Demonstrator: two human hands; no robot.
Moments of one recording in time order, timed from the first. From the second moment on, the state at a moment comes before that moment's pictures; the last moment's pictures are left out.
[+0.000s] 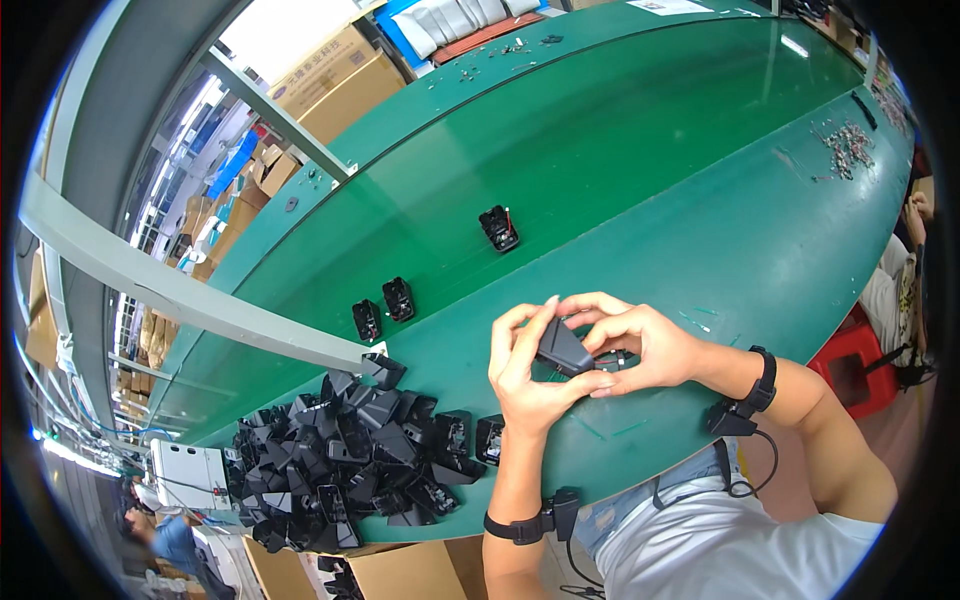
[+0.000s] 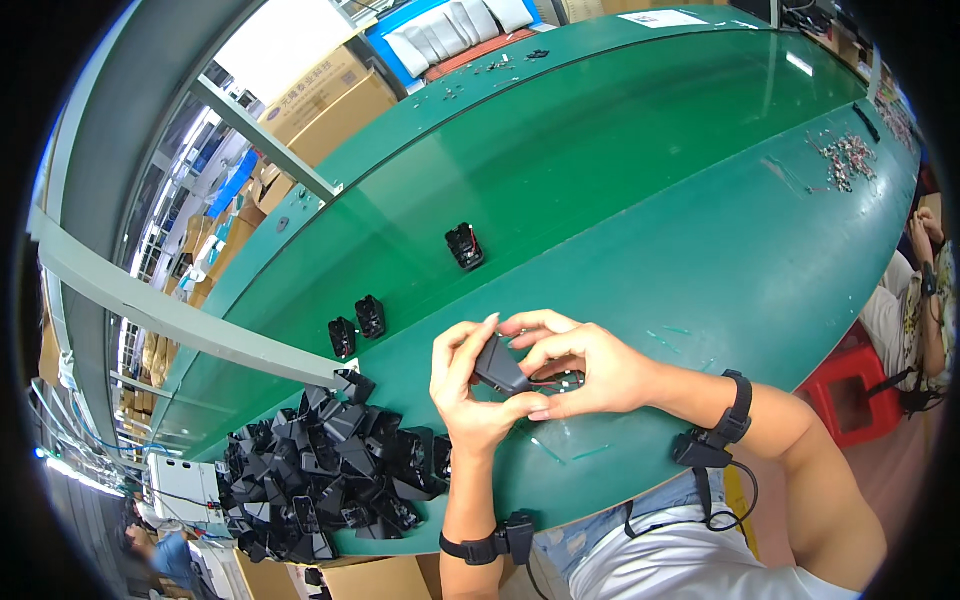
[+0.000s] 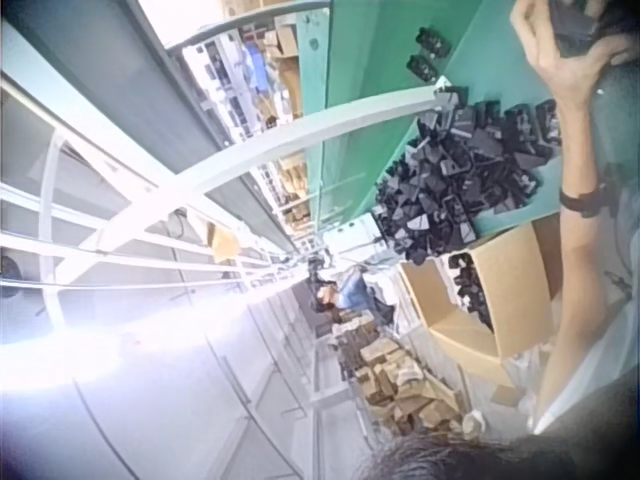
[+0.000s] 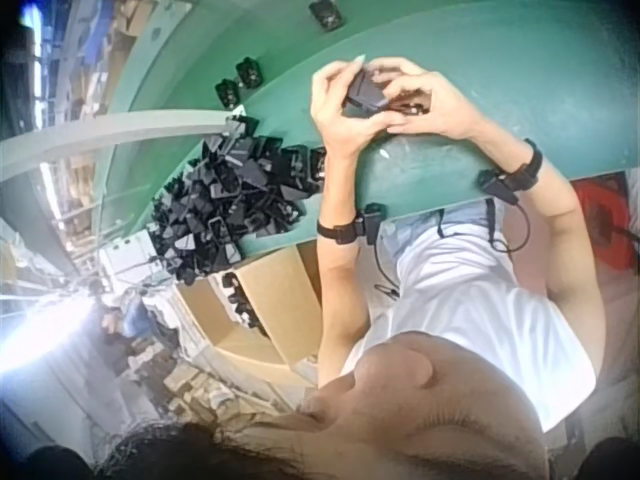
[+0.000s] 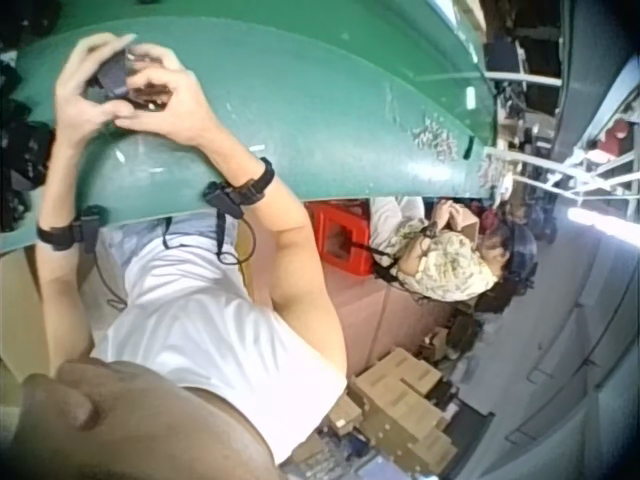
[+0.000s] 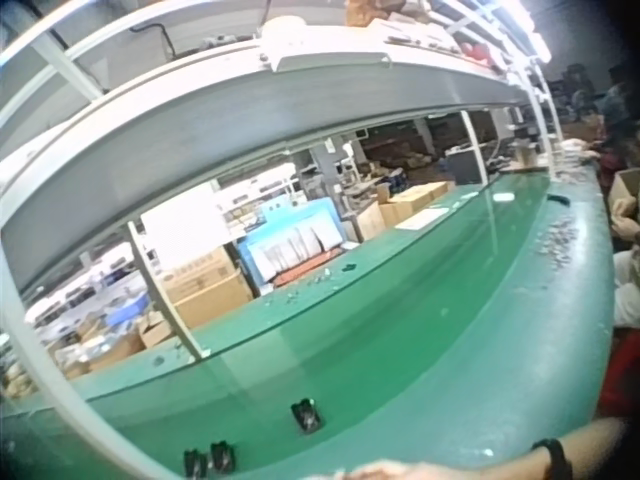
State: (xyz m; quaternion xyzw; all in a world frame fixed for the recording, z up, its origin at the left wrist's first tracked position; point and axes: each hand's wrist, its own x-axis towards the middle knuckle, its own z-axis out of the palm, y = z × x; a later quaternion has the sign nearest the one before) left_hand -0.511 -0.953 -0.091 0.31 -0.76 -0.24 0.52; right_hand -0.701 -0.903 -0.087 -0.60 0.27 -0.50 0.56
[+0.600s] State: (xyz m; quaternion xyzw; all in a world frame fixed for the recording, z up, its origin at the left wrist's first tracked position) left_hand -0.516 -0.949 -0.078 0.26 -0.72 -0.15 0.62; right_hand -0.693 -0.893 -0.100 -0.29 0.16 -0.44 0.83
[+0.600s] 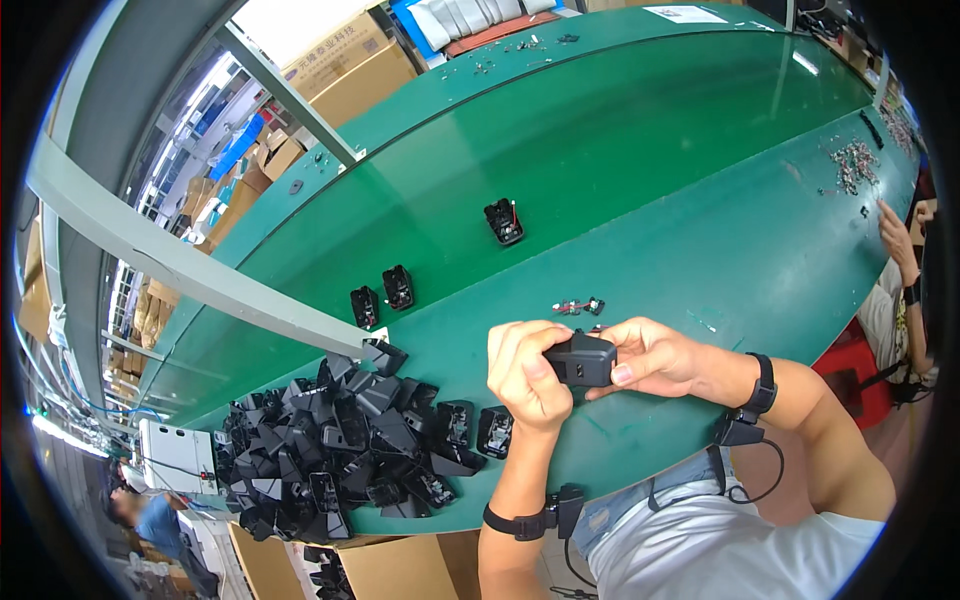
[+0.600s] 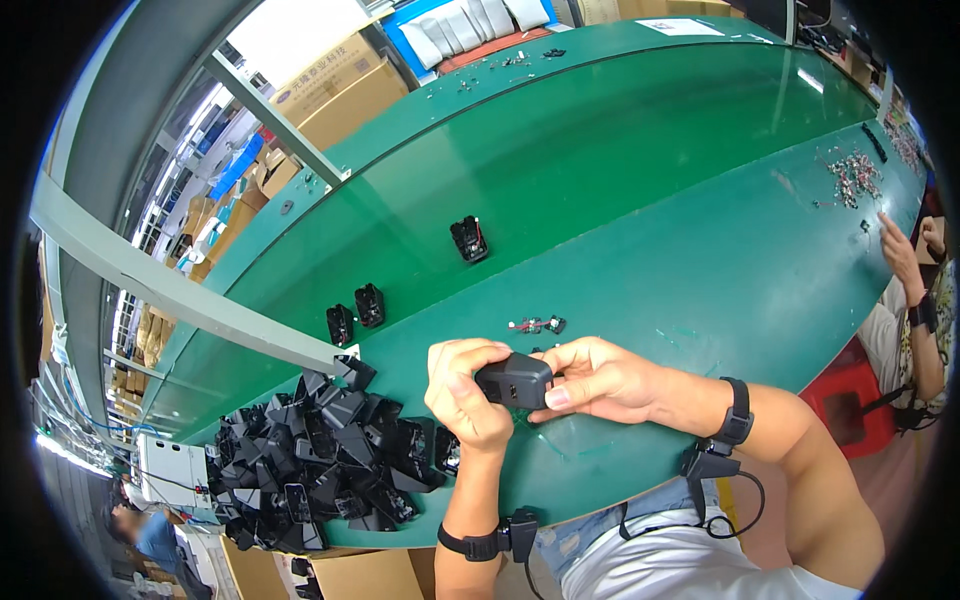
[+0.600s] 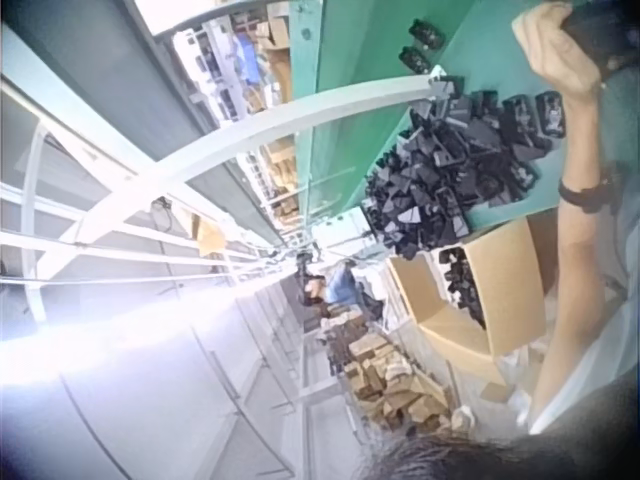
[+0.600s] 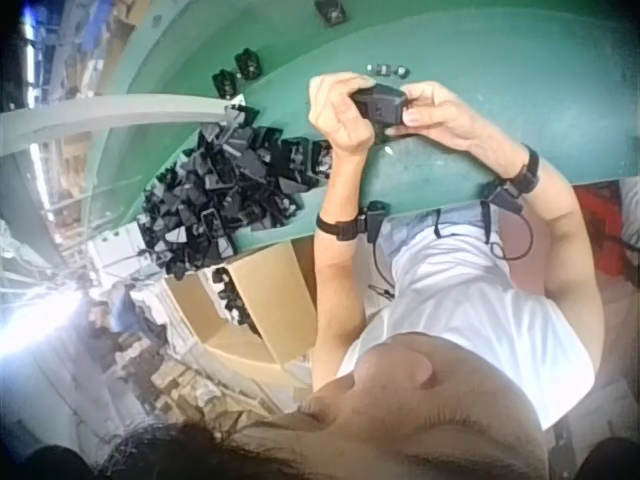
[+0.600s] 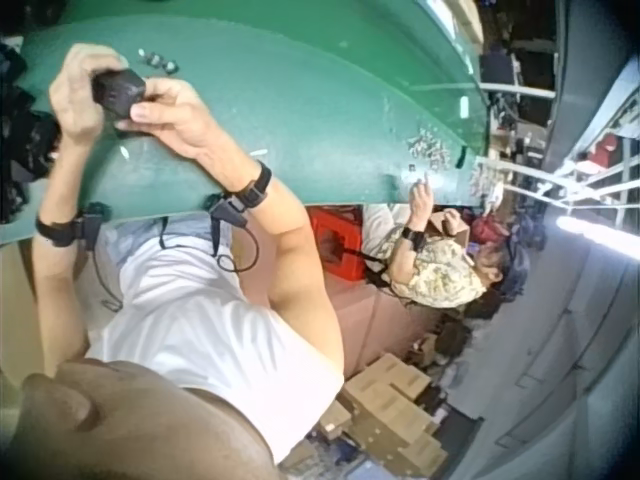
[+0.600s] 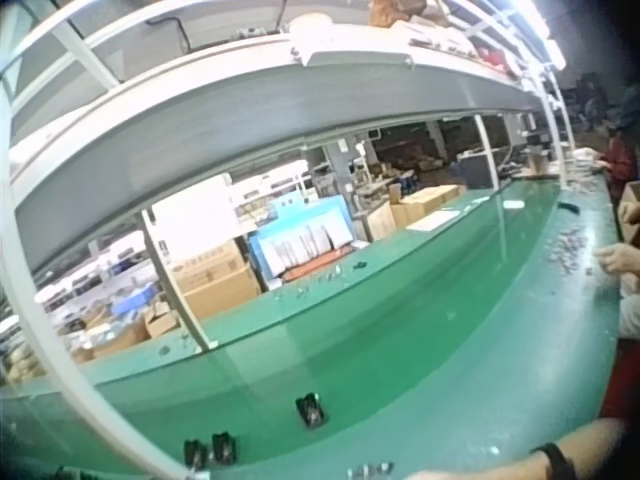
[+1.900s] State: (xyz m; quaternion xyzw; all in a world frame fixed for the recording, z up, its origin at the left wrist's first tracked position) left_hand -0.524 -0.941 -0.122 0.54 -0.82 -0.12 0.14; right_hand -0.606 -1.088 -0.058 -0.89 0.39 -0.21 0.04
